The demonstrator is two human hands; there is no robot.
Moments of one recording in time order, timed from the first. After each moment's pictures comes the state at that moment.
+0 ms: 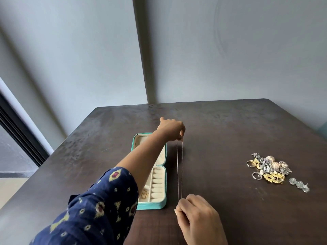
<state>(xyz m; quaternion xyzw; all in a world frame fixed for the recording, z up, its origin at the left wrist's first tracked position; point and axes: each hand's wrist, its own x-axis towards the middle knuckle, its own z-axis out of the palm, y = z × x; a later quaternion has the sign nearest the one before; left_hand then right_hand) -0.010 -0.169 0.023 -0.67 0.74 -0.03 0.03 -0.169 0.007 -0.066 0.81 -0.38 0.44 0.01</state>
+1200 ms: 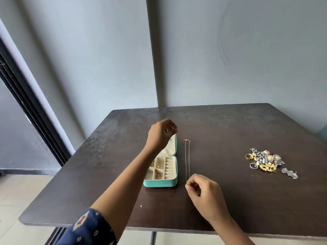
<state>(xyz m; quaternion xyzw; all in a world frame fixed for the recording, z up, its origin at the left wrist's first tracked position) -0.002 -0.047 0.043 -0.67 0.60 0.08 -0.43 -0.183 0.008 -0.053 0.82 -0.39 0.38 -0.19</state>
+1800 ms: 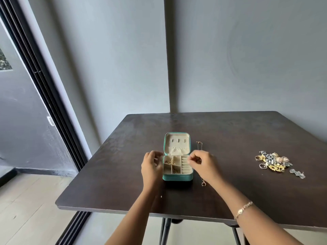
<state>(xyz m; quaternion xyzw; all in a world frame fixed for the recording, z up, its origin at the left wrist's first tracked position) 0.016 0.060 -0.023 -0.72 0.40 0.05 -0.57 -0.136 -0.008 -0.003 0.79 -0.40 0.36 -0.28</state>
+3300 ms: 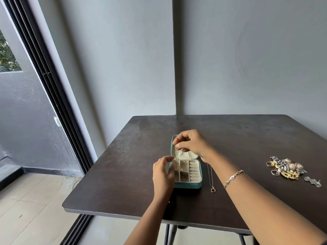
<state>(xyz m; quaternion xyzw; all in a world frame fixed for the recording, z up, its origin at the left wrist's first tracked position) 0.011 0.060 -0.037 -0.70 0.45 0.07 -0.55 -0.076 -0.029 0.063 0.76 -0.29 0.29 -0.50</state>
